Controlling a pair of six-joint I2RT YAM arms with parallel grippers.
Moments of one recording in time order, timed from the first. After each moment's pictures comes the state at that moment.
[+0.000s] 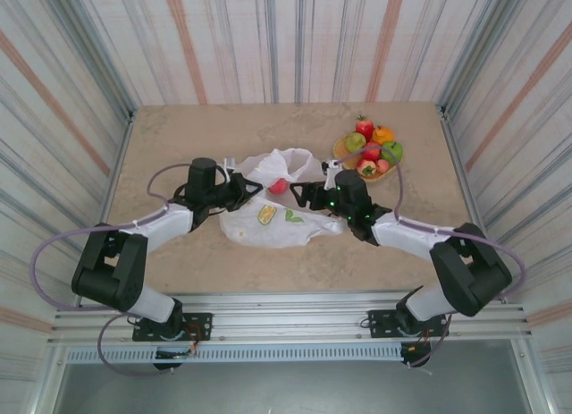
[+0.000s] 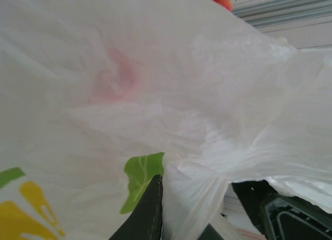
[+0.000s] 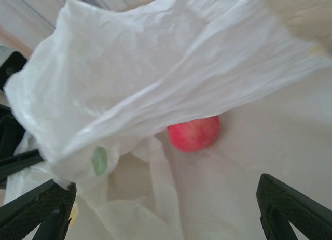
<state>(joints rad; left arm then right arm) -0.33 1.48 0.73 0.20 0.59 -0.96 0.59 1.41 0.65 0.36 -0.13 0.54</state>
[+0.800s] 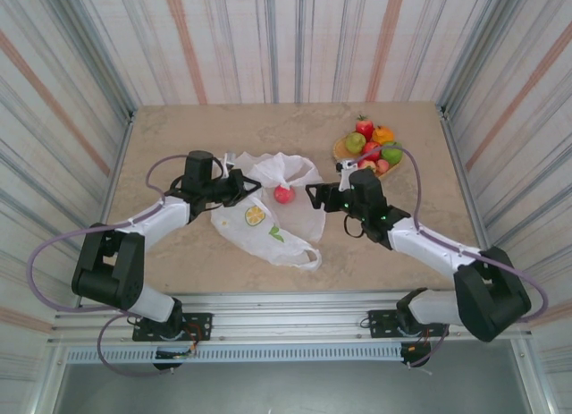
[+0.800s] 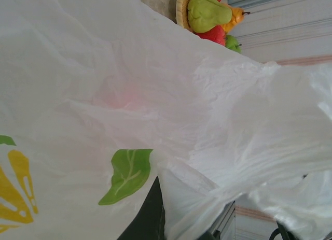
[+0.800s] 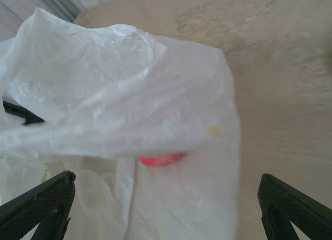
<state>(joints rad) -0.30 1.49 0.81 0.07 0.67 -0.86 0.55 1.25 0.65 0.13 -0.08 0.46</state>
